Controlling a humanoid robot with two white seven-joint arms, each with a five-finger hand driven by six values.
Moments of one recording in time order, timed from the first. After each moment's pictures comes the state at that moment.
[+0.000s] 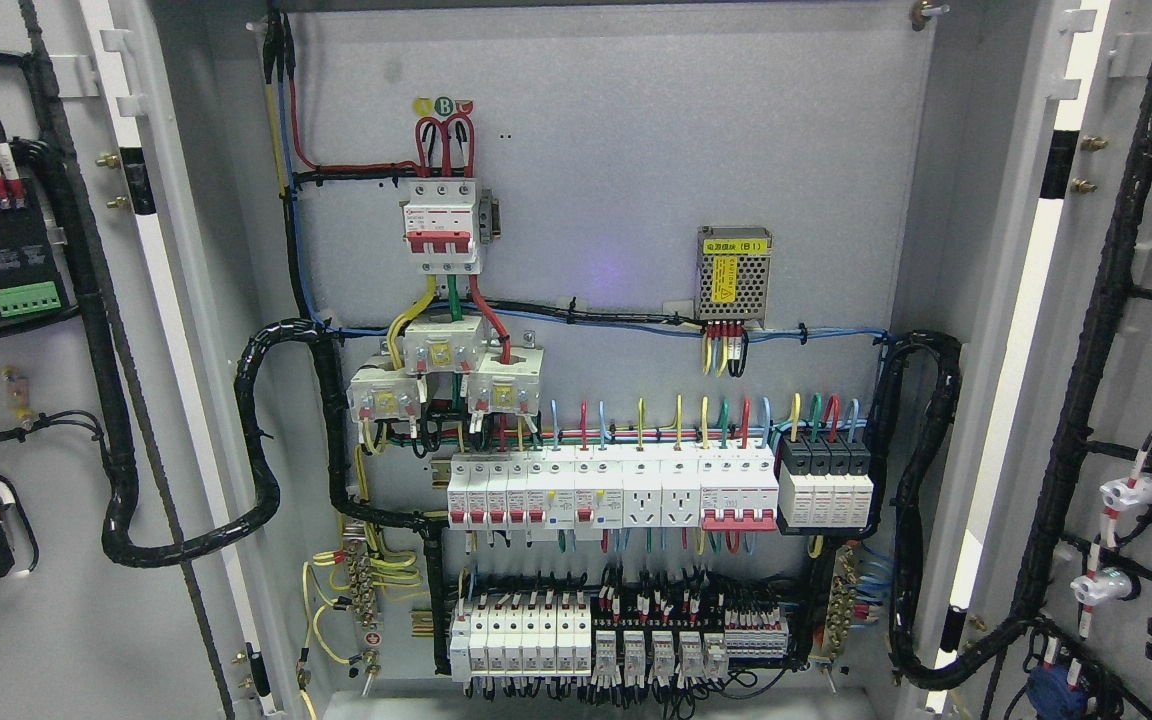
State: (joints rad) left arm 0.00 0.50 0.52 -1.44 0.65 -0.24 -0.24; right arm 0.53 -0.83 -0.21 -1.82 -0.90 -0.78 0.36
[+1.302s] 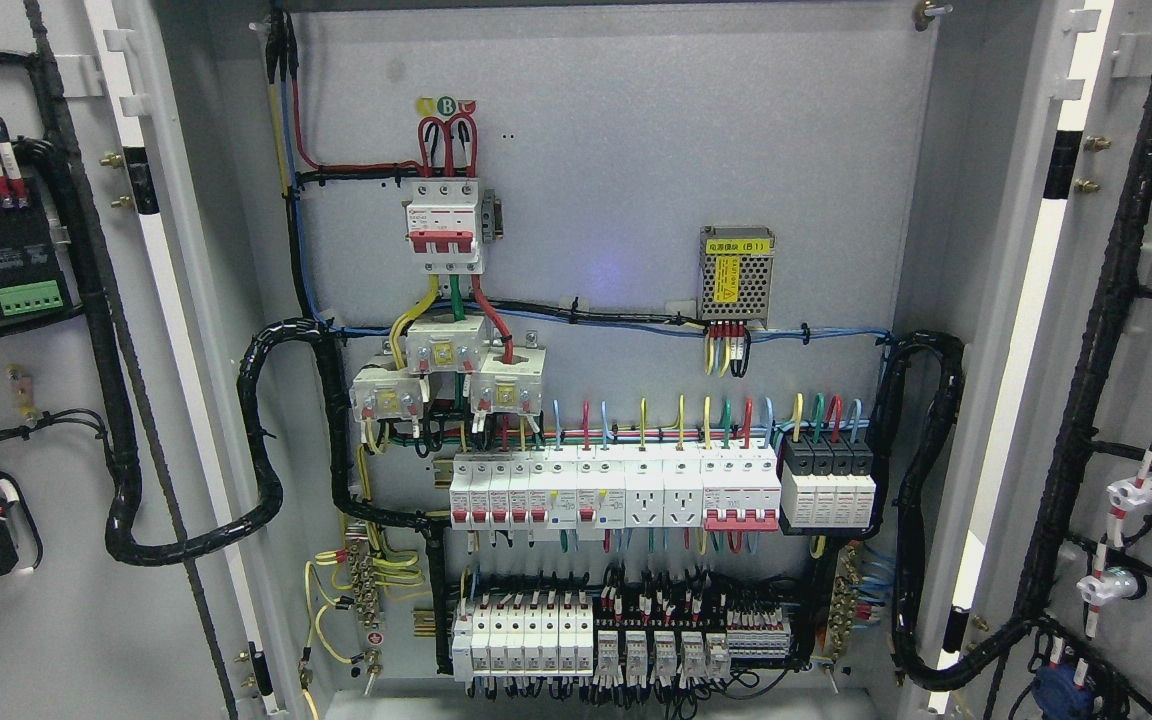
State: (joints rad) left arm 0.11 0.51 0.44 -1.60 0.68 -0.26 -0.23; right arm 0.51 -0.82 -0.22 -1.81 -0.90 -0.79 0.36
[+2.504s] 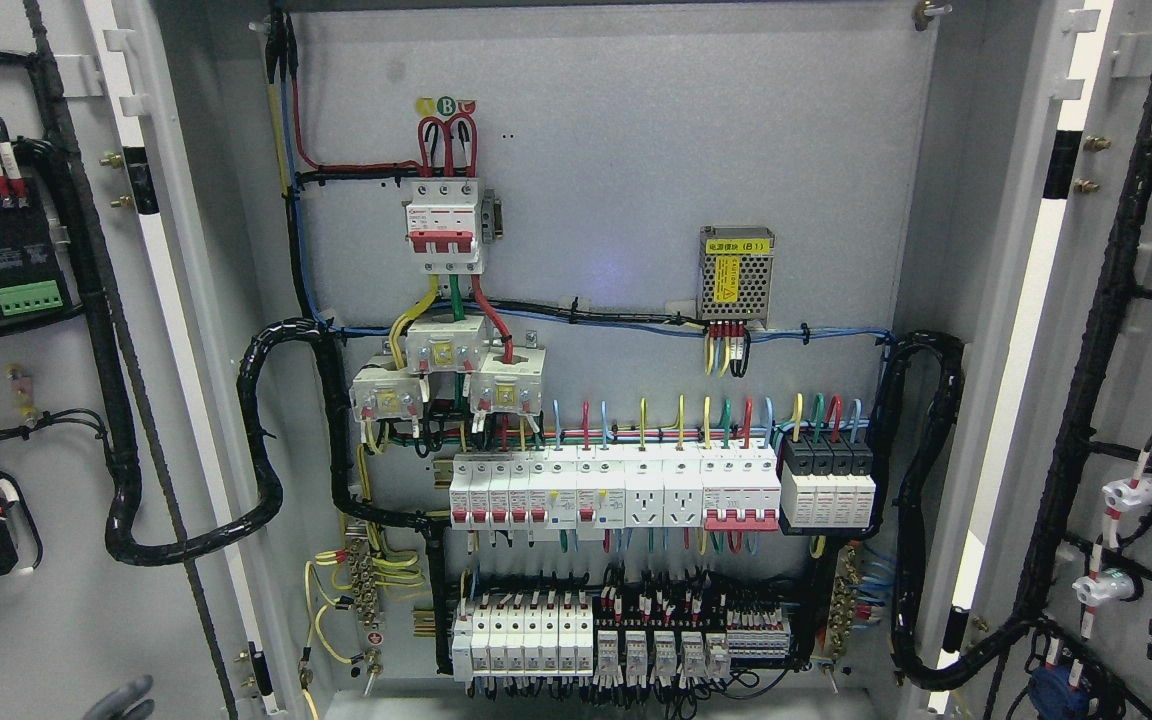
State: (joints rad) left arm 0.23 0.49 0.08 -1.78 0.53 -0.47 -0.23; right arm 0.51 -0.82 -0.10 -1.89 -0.88 -0.78 0.36
